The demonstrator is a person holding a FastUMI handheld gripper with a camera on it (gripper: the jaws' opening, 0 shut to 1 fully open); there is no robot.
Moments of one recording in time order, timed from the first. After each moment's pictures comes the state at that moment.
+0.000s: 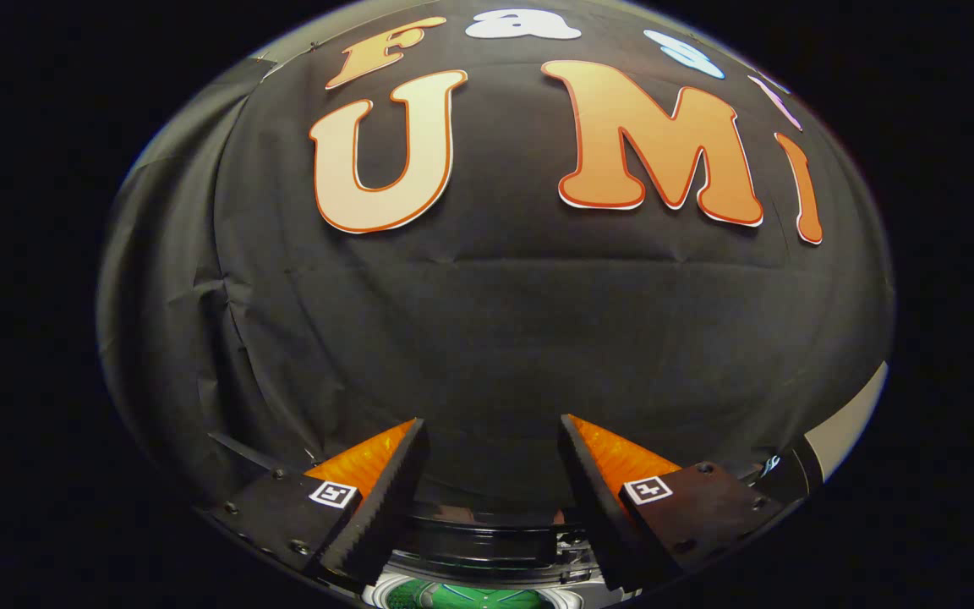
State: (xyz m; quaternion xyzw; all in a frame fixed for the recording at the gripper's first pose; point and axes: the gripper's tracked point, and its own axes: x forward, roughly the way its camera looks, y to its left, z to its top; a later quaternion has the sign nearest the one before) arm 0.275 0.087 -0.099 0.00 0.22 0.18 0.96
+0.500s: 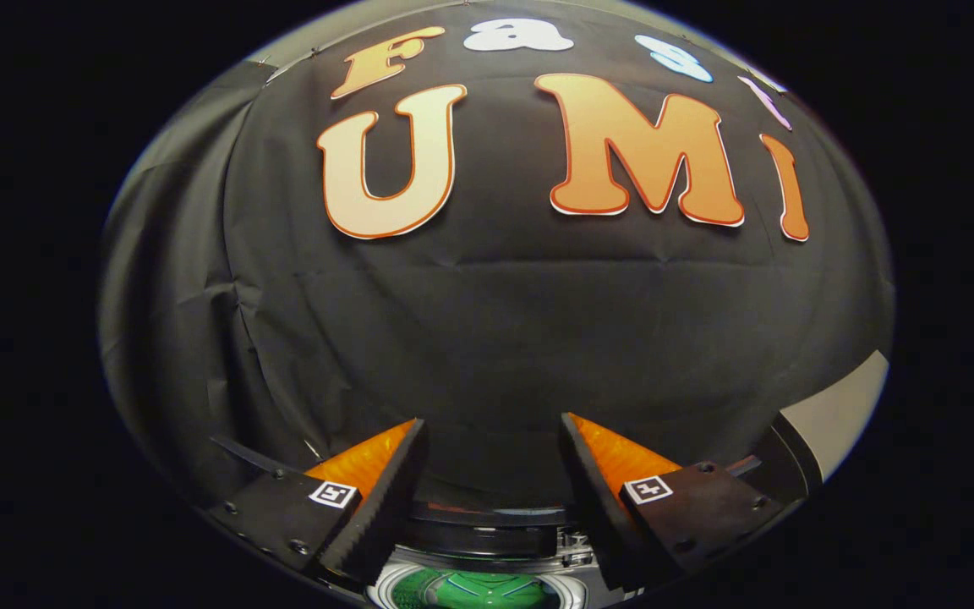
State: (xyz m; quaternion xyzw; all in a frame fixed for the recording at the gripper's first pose) arm 0.228 0.074 -0.089 0.00 0.21 0.17 0.96
